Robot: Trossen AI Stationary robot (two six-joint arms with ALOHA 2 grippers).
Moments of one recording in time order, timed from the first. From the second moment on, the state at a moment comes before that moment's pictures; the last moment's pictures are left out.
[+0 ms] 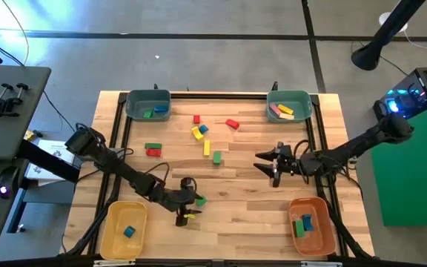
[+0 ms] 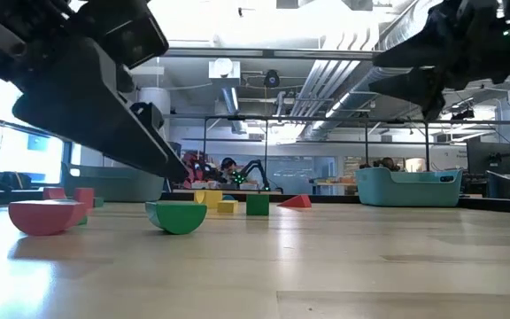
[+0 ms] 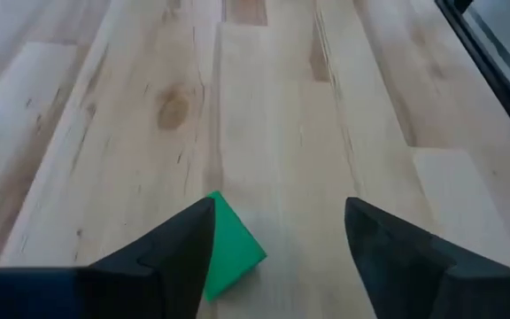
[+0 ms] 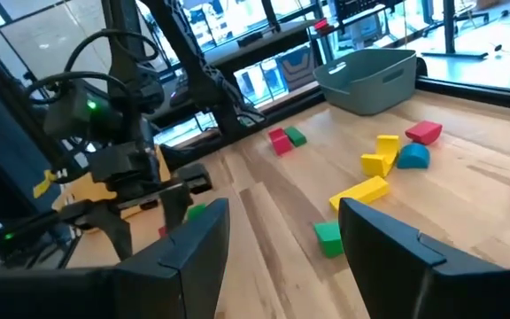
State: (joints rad) left arm -0.53 1.73 0.68 0.39 -0.32 -0.39; right arm 0.36 1.00 0.20 0.68 0.55 0.43
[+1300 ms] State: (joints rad) left arm -0.58 1.94 0.83 0.20 -0.65 -0.72; right arm 0.45 1.00 0.20 0.61 0.68 0.52
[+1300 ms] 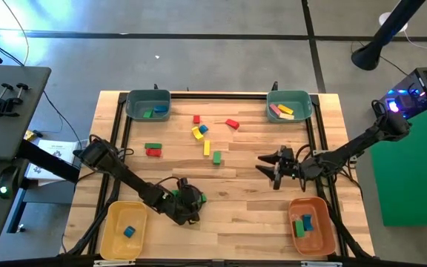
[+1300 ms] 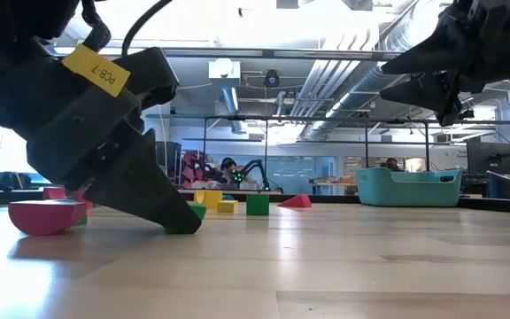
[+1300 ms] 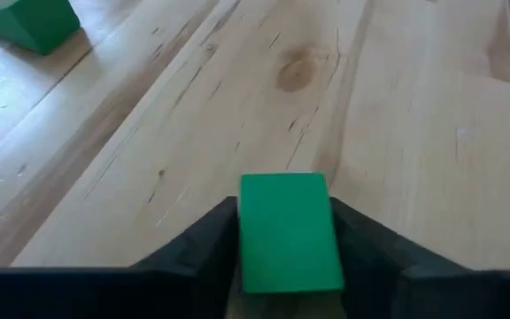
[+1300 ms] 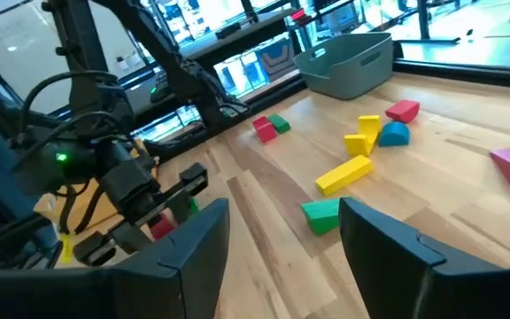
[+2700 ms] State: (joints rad) left arm -1.21 1.63 1.09 -1.05 -0.22 -1.96; right arm 0.44 1.00 0.20 0.58 0.69 0.52
